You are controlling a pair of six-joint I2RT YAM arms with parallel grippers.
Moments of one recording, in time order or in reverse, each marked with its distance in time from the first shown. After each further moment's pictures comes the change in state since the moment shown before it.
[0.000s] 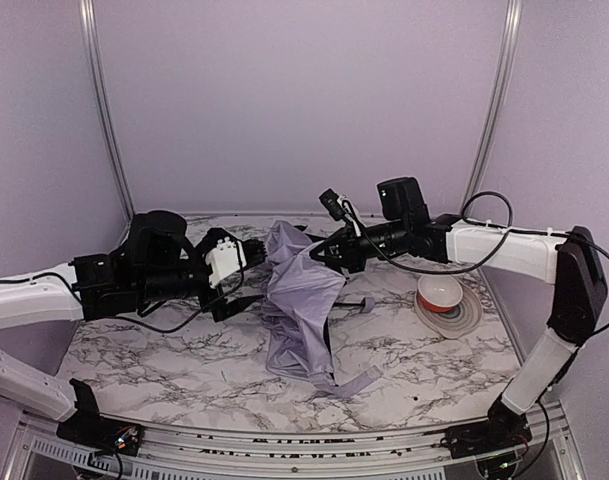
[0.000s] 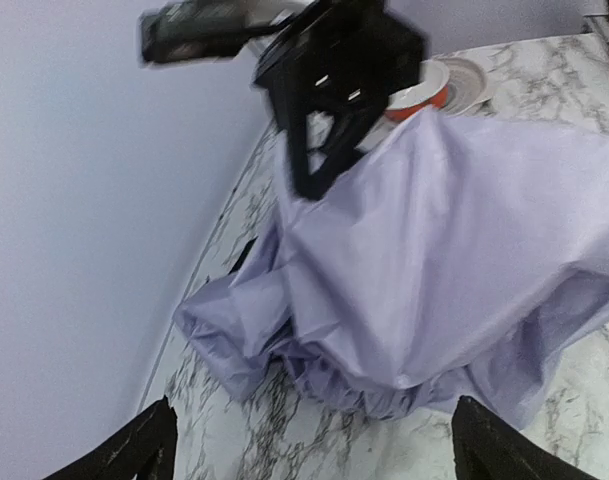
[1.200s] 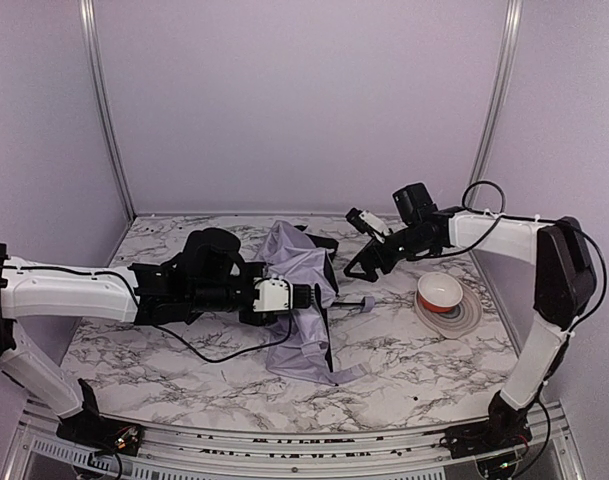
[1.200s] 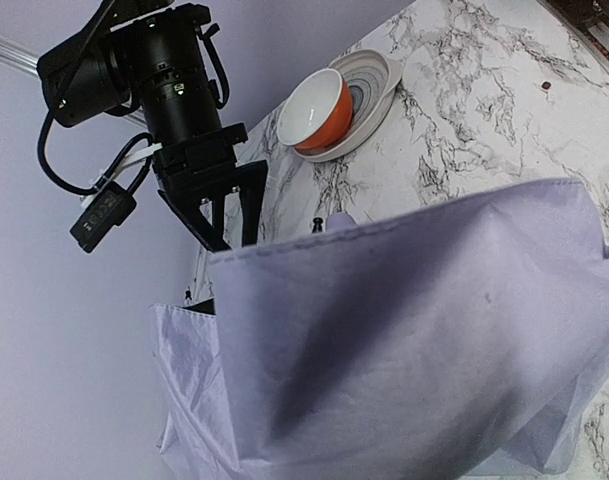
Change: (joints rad) left arm -0.099 0.278 0.043 0.216 0.114 0.332; right arm -0.195 0.115 0.075 -0.286 0.237 -0.223
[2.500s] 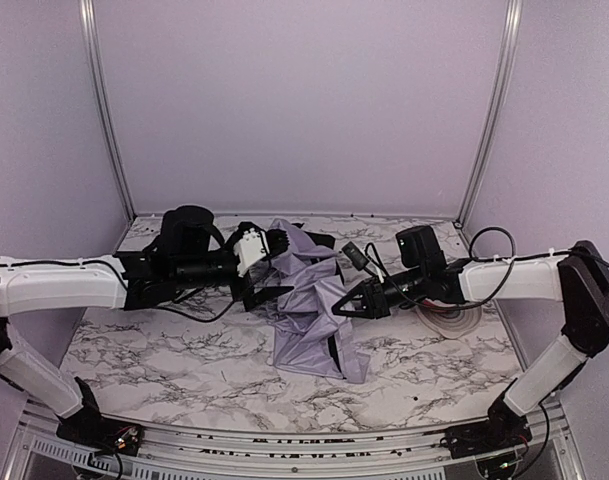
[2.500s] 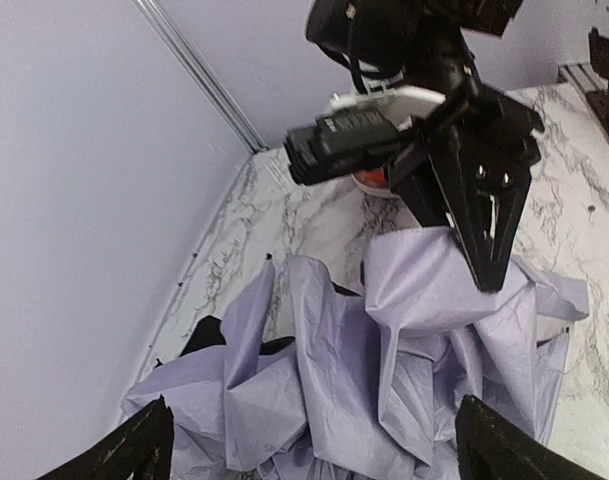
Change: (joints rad) left arm 0.145 0.012 0.015 0.074 0.148 -0.328; right arm 0.145 -0.205 -0.458 0.425 -0.467 0.425
